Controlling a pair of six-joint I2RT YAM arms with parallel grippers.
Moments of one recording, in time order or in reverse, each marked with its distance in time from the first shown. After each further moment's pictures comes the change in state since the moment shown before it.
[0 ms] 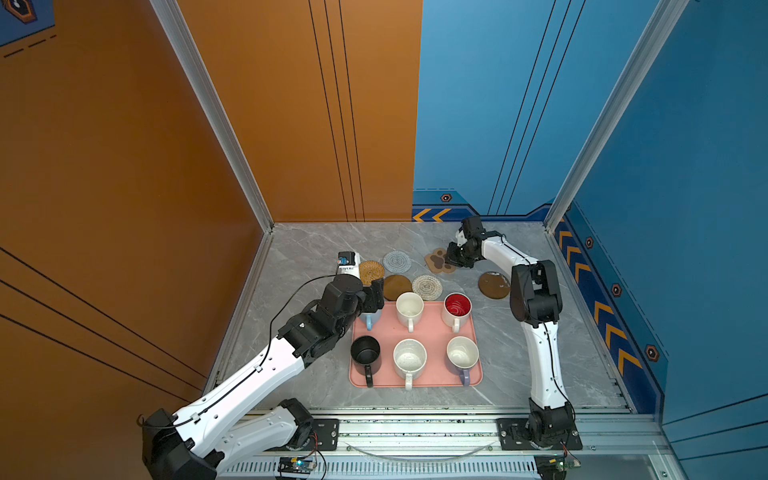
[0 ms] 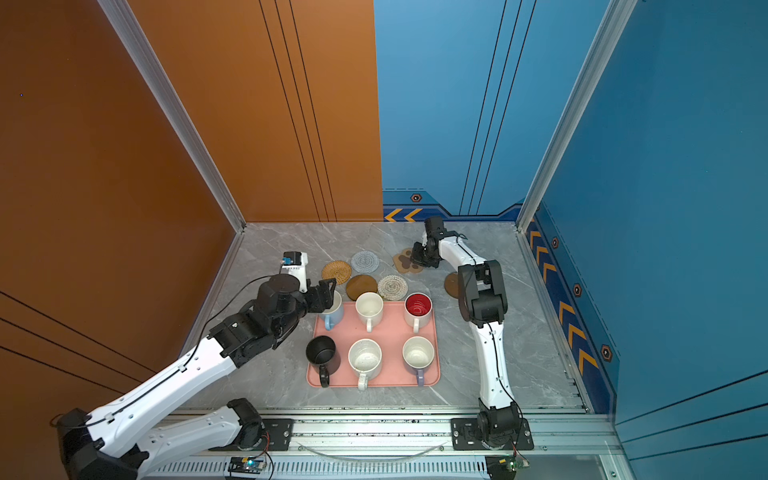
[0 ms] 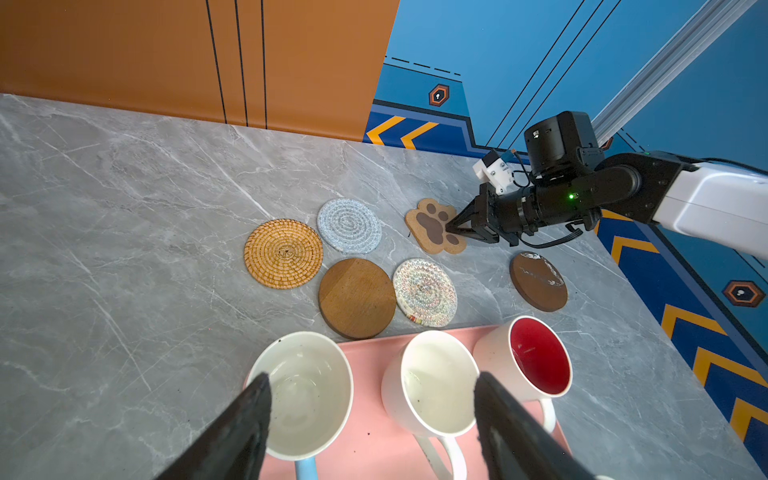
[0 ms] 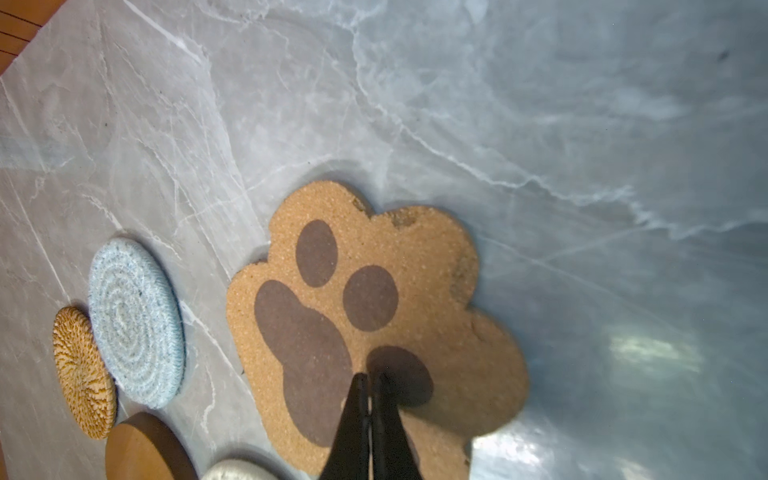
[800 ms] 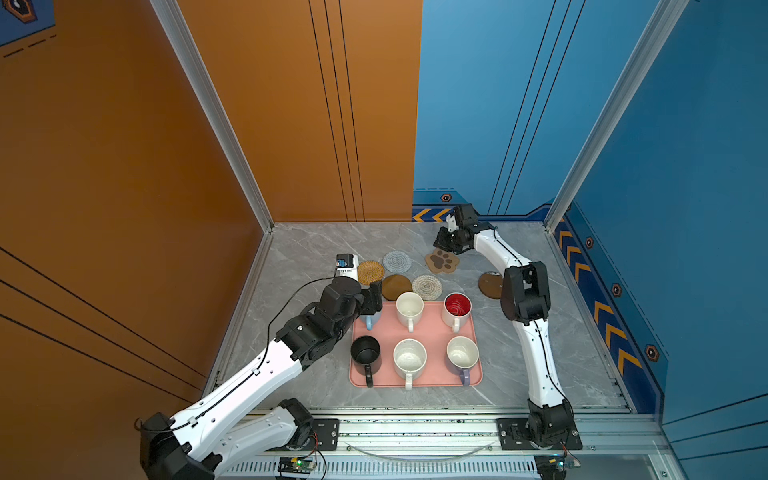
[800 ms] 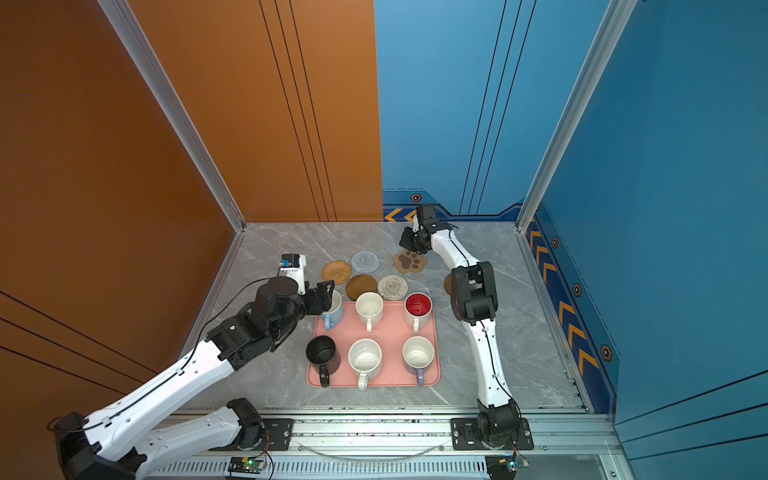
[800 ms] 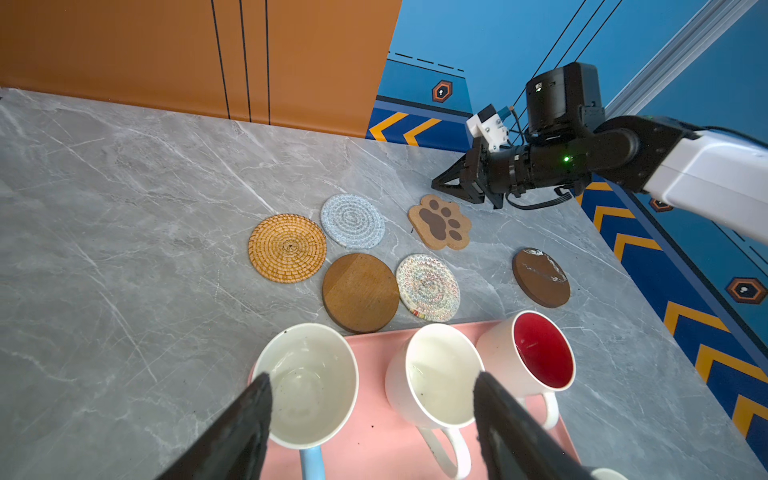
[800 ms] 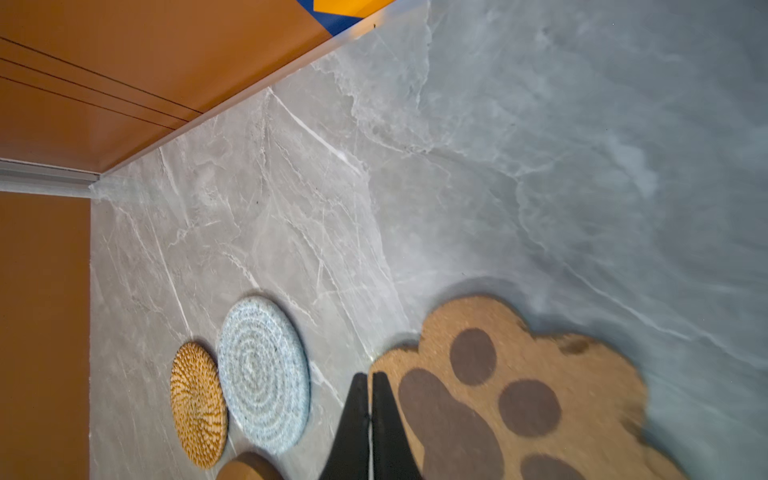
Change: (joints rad) left arm 0.000 -0.034 -0.019 -0.017 -0.007 -0.004; right arm 0.049 0.125 0.267 0.049 -0.058 0.105
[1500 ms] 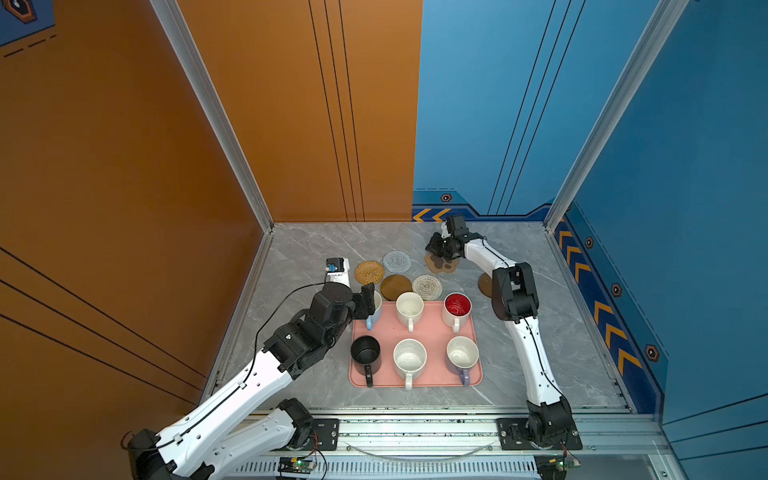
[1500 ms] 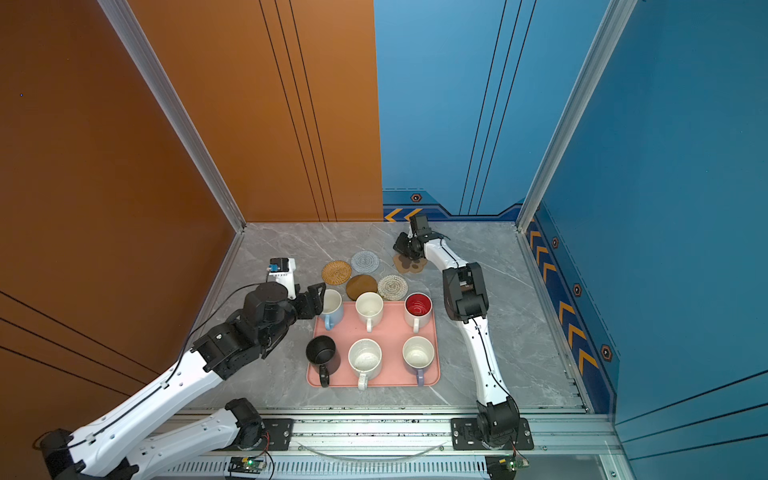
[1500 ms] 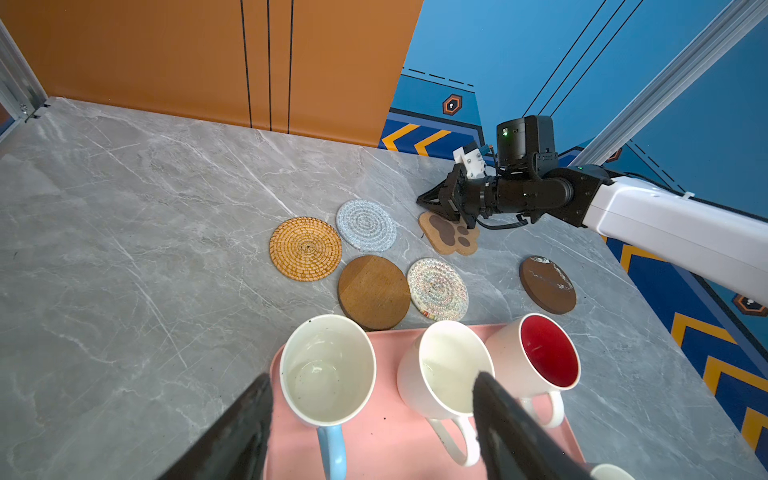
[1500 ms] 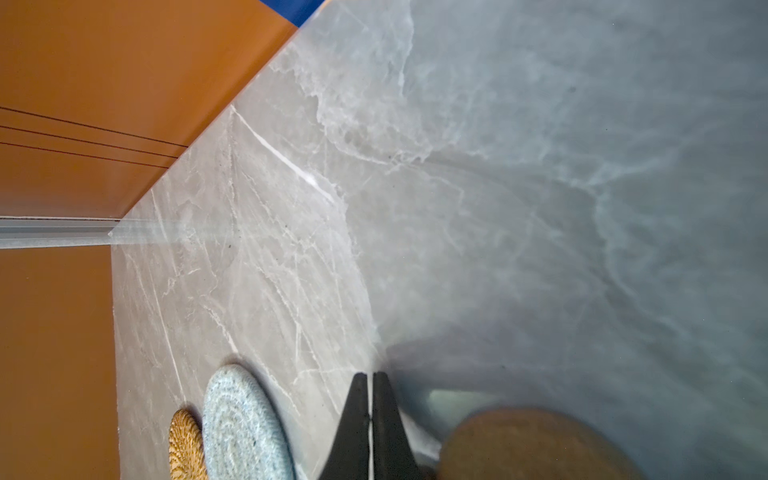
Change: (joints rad) left arm -0.006 -0.079 -0.019 -0.050 -0.040 -0.008; right arm 0.019 0.109 0.010 0.169 0.003 0.154
